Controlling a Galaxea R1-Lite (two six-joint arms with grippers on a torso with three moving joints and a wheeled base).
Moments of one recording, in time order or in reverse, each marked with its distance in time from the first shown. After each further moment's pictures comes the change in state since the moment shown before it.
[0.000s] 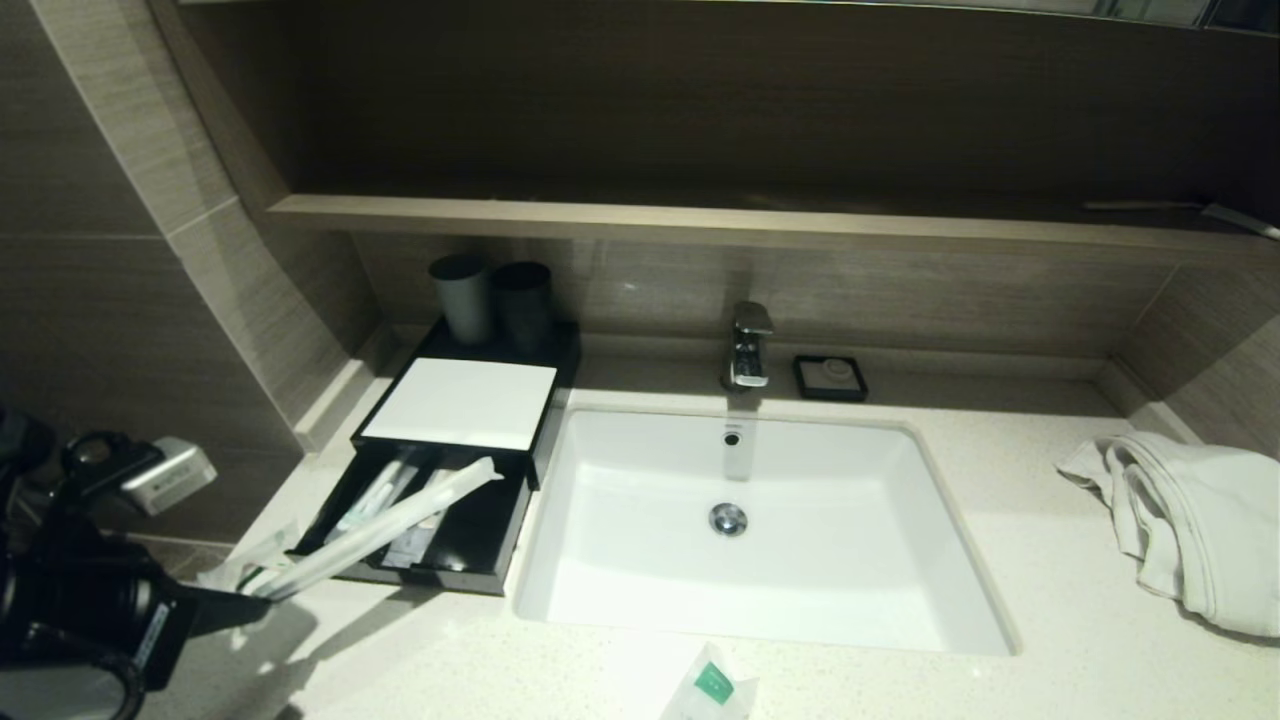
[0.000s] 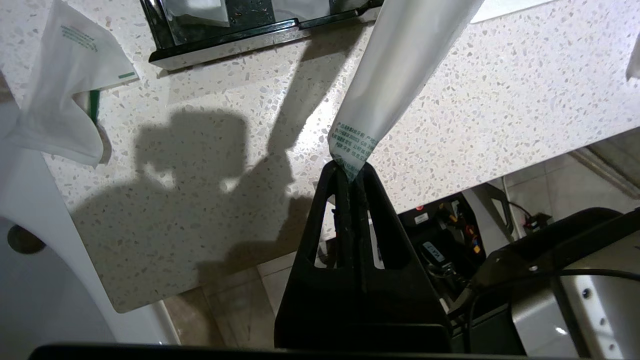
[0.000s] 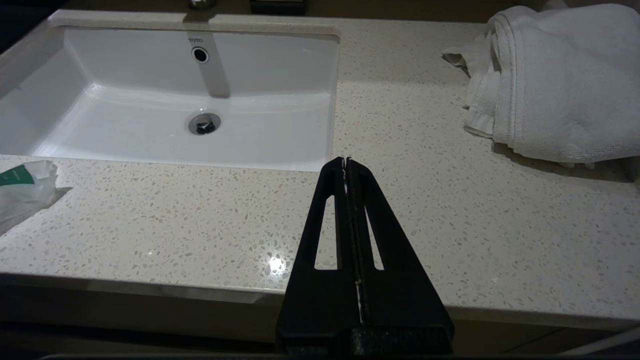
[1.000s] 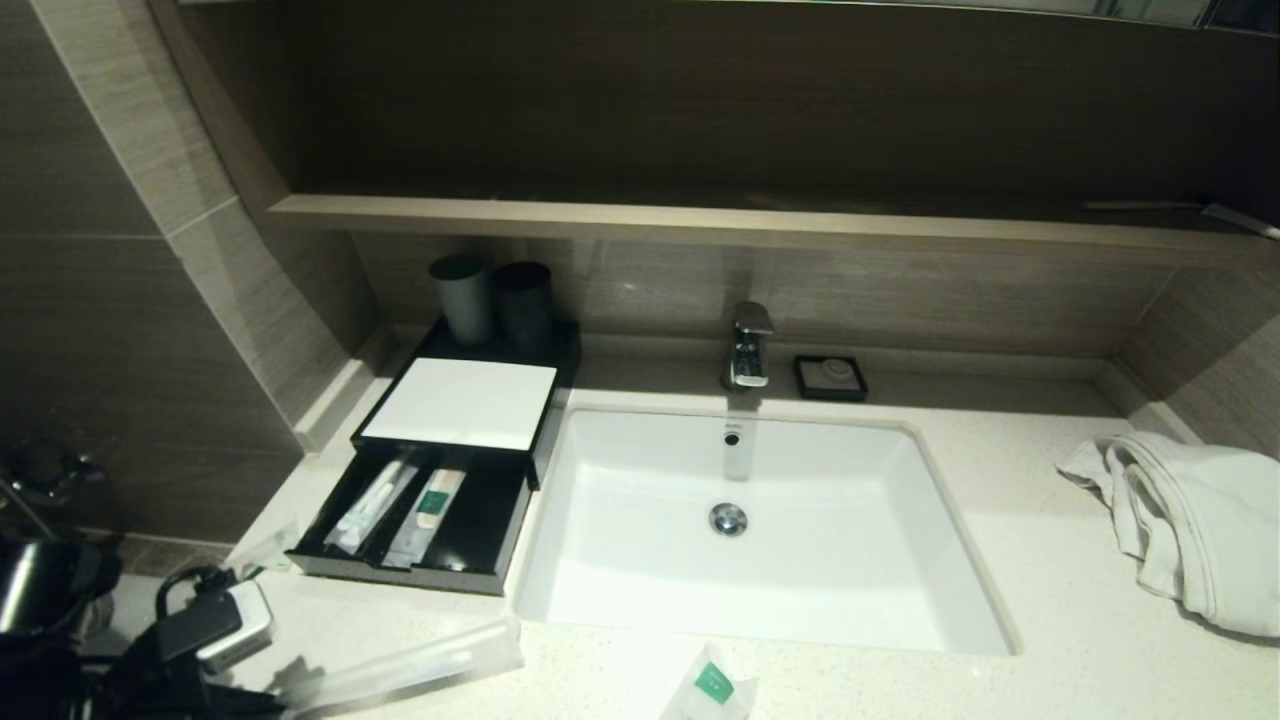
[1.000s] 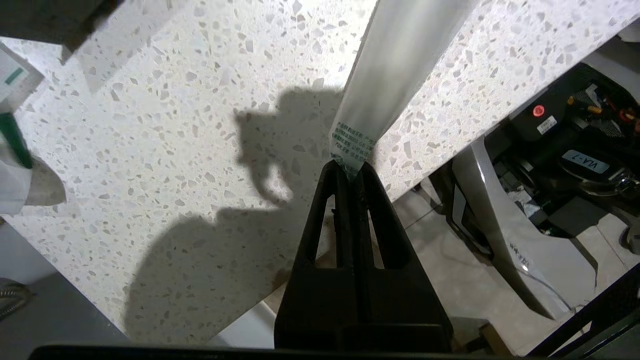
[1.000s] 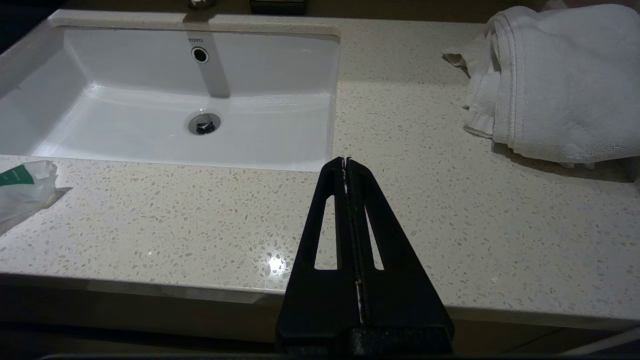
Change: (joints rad) left arm 0.001 0.159 0.388 -0.458 0.084 0.498; right arm 0.000 0.000 0.000 0.000 0.000 0.000
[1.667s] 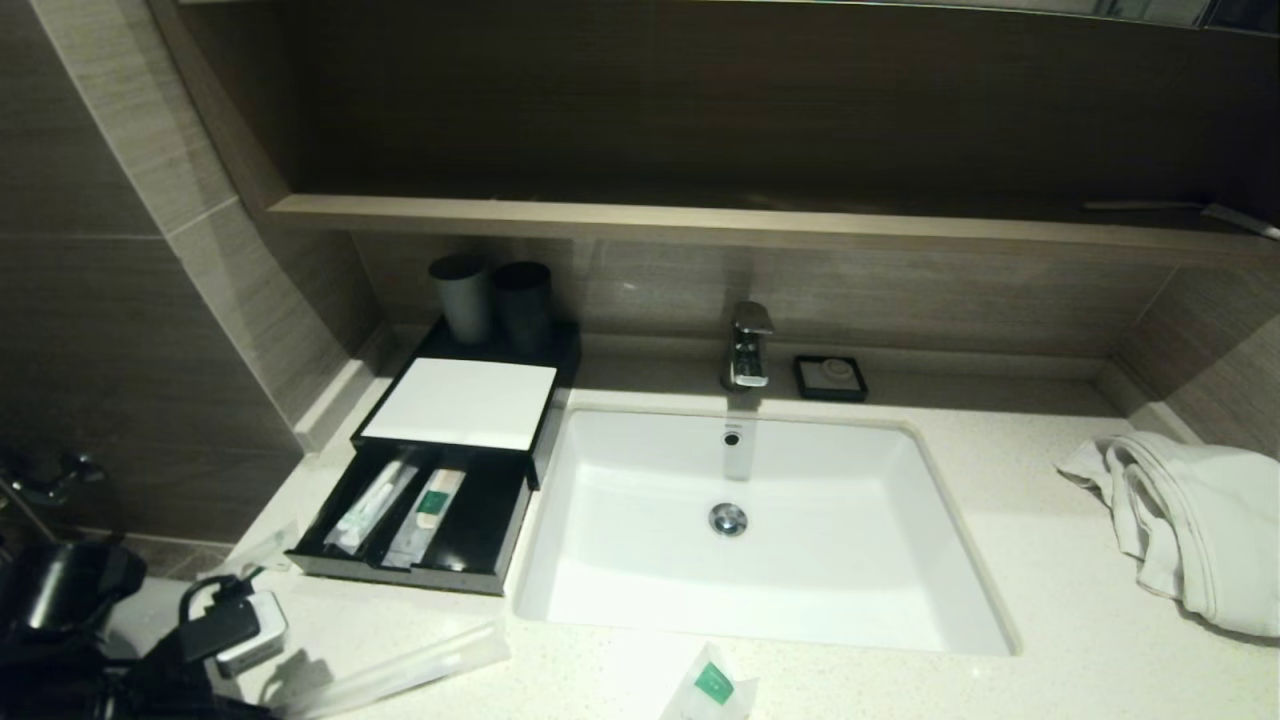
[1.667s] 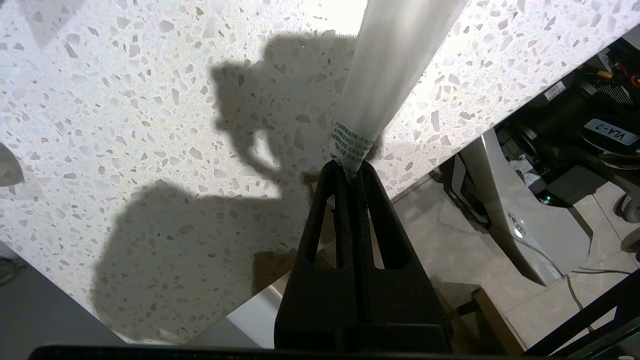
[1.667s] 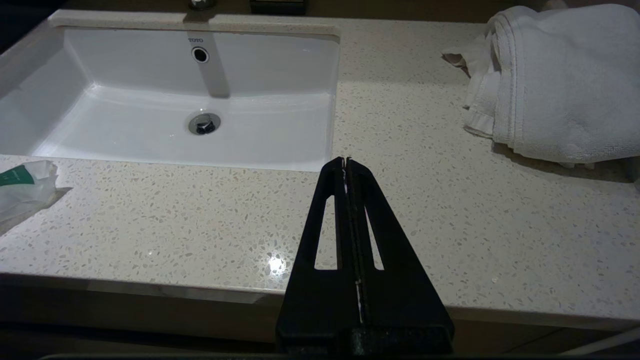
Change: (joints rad) left arm 0.000 0.091 -0.008 -0.009 0.076 0.012; right arm 0.000 0.000 0.000 0.000 0.000 0.000
